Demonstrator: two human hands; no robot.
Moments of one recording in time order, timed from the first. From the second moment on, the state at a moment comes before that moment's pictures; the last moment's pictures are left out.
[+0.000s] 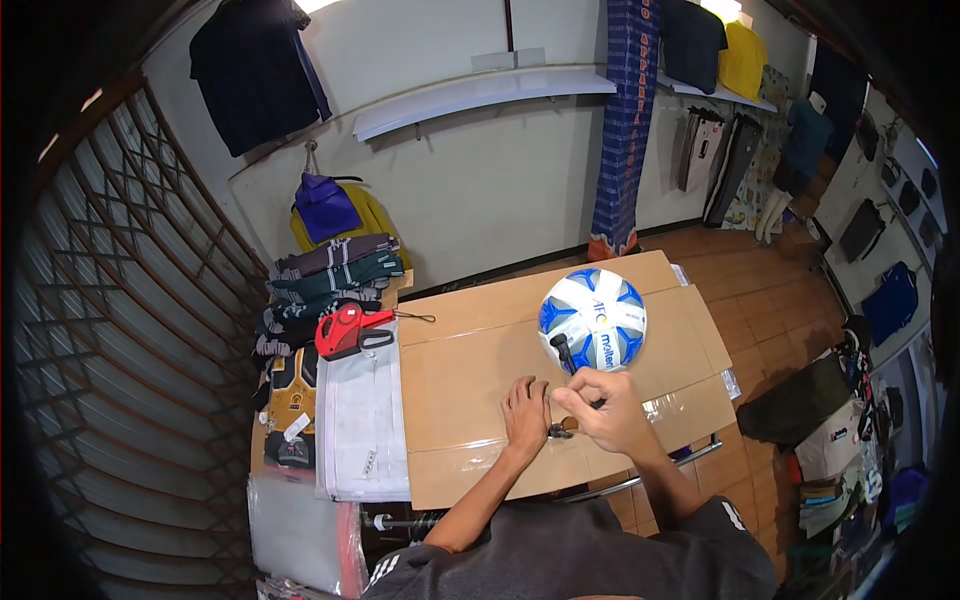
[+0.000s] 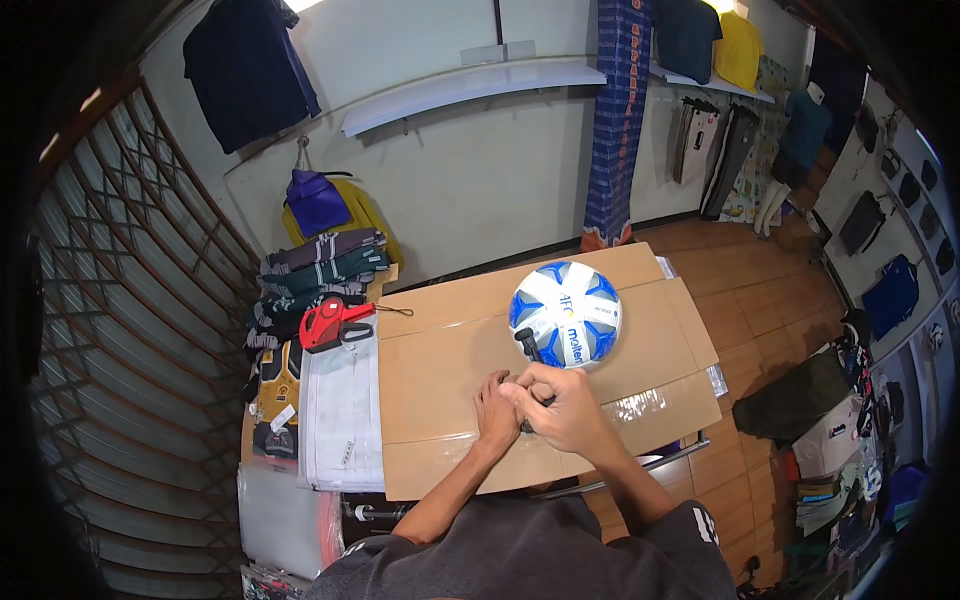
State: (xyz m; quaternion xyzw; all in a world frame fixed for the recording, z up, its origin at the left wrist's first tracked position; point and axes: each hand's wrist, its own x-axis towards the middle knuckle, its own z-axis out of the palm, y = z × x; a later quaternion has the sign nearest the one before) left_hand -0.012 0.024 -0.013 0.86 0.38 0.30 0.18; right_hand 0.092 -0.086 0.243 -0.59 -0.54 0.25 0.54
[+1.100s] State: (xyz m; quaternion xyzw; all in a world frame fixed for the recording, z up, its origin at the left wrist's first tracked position) left_hand -0.053 -0.010 0.002 0.73 0.43 0.36 0.38; right_hand 0.215 -0.018 0.177 -0.74 -0.60 -0.03 0.32
